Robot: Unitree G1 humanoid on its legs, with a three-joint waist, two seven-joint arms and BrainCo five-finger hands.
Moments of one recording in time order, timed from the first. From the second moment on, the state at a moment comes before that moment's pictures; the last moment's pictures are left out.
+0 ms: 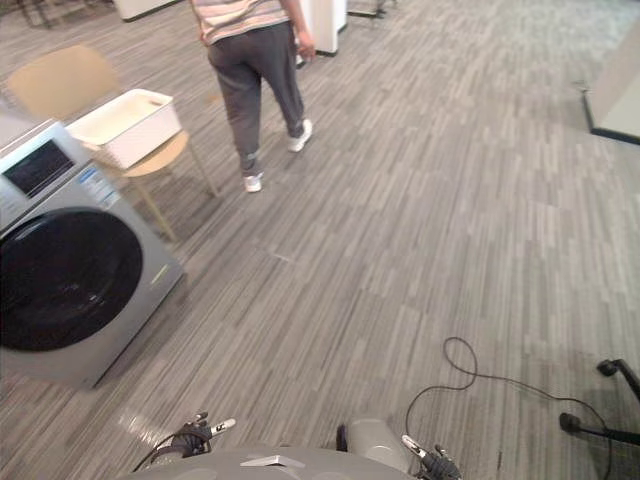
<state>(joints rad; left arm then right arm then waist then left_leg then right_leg) 0.07 0.14 0.07 1.11 -0.10 -0.10 0.03 0.14 -0.06 -0.41 1.18 0.14 -0.10 0.02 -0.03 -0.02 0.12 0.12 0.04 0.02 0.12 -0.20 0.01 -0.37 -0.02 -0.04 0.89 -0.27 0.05</state>
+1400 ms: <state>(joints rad) 0.08 0.02 0.24 1.12 -0.07 -0.11 0.02 0.21 -0.07 -0.51 1.18 0.18 -0.08 0.03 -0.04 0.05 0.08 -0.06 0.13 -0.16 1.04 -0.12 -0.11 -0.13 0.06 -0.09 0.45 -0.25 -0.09</state>
